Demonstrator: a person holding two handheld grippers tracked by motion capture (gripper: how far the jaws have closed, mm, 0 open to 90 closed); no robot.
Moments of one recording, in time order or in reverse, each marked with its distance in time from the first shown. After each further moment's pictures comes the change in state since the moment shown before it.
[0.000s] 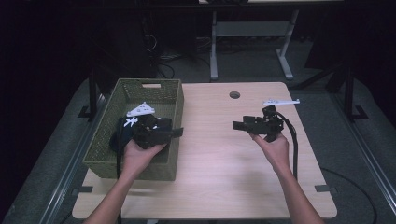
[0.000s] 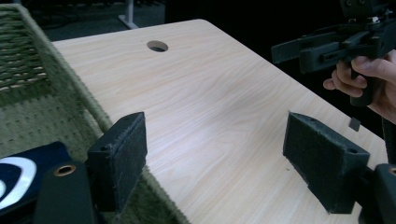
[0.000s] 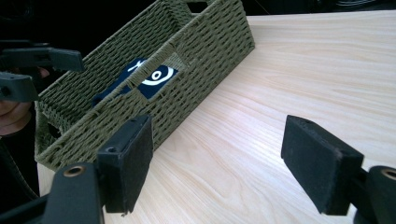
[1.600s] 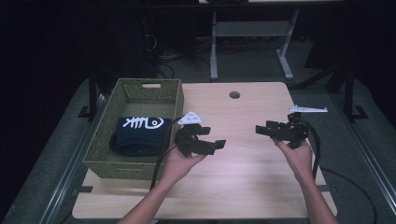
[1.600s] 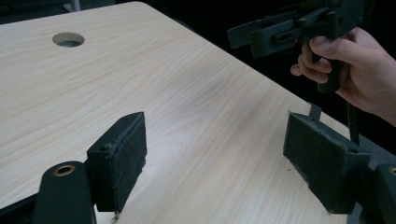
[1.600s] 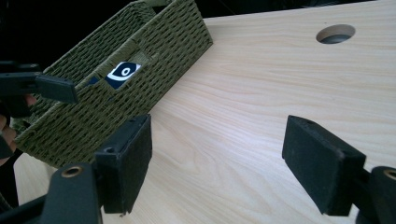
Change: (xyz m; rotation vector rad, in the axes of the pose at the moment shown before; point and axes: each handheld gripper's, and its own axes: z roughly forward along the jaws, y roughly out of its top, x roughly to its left) left arm -0.077 0.000 0.084 0.053 -0.129 0.066; right arm -0.036 -0.026 -0.054 -0.039 -0.082 0.036
